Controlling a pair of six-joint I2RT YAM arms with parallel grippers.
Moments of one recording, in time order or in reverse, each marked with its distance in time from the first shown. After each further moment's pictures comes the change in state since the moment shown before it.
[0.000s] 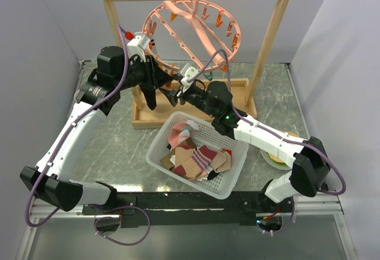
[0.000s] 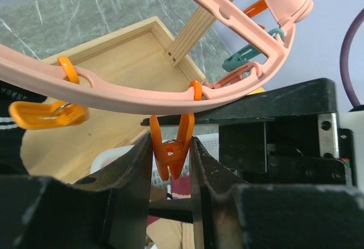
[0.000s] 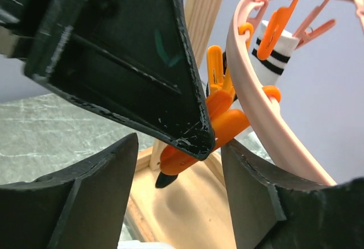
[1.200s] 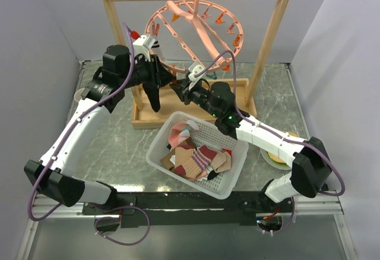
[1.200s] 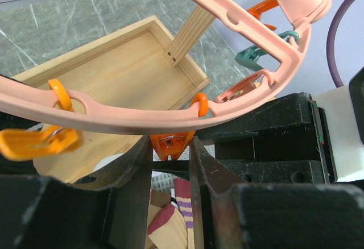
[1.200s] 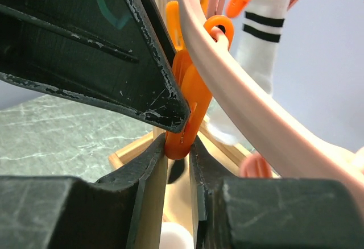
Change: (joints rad) left arm -0.016 0.042 0.008 0.026 0.006 0.025; right arm -0.048 -0.011 -0.058 0.002 0.041 0.127
